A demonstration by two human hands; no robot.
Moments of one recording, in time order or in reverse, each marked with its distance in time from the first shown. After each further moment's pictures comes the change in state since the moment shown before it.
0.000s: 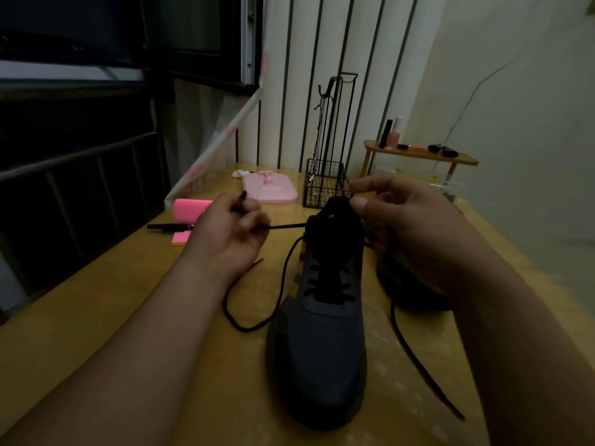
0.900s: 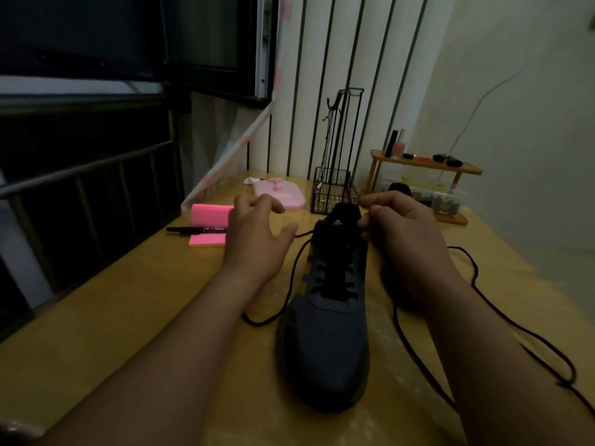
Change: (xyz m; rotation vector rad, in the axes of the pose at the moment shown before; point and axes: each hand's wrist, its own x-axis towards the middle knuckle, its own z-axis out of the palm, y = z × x) left_hand -0.006 -0.021 -0.017 1.648 0.129 0.739; right_hand -0.001 0.018 0.022 0.022 0.278 -0.035
